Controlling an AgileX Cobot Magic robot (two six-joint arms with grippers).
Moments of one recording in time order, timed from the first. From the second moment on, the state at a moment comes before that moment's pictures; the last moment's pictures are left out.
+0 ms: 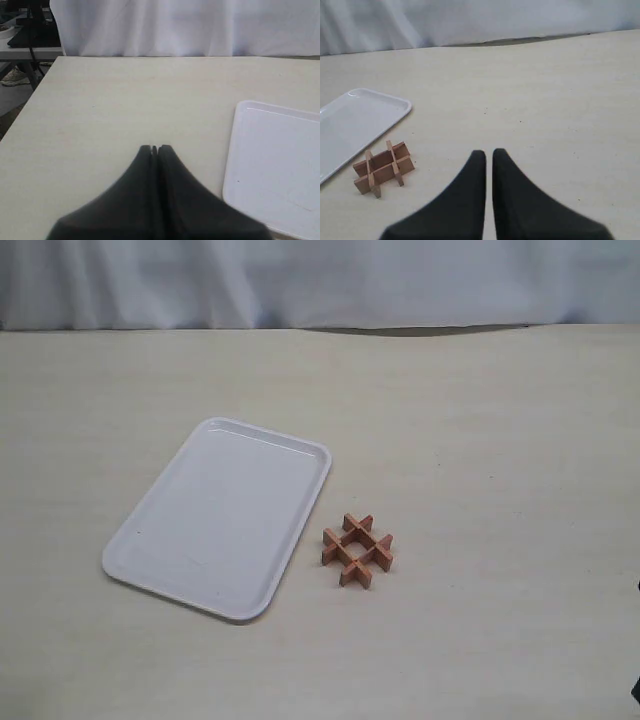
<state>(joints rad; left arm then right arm) -0.06 0.00 0.00 0.14 0.36 -0.15 -0.11 0.00 0.00 0.03 0.38 0.11</state>
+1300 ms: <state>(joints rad) -0.06 0.00 0.00 0.14 0.36 -0.15 -0.11 0.33 -0.42 0.20 -0.04 0.05</state>
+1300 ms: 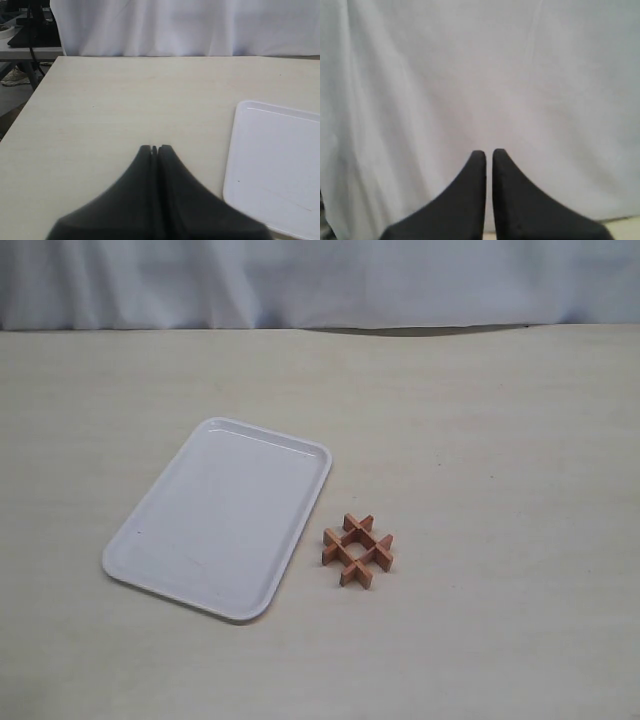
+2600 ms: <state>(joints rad) -0.06 0.00 0.00 0.14 0.36 -0.15 0.23 1.51 -0.83 -0.18 0.68 0.04</state>
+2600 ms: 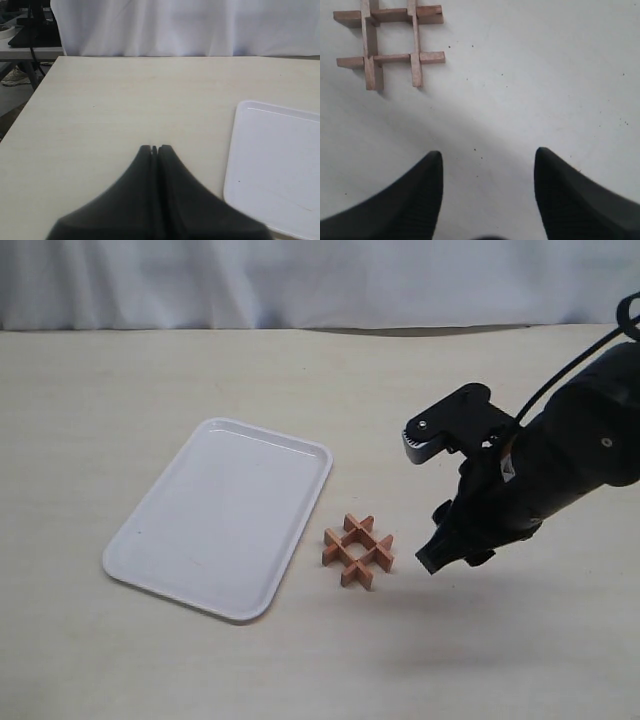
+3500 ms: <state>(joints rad) -0.06 0.00 0.00 0.14 0.36 -0.15 0.23 1.85 -0.97 0.12 0.63 -0.17</state>
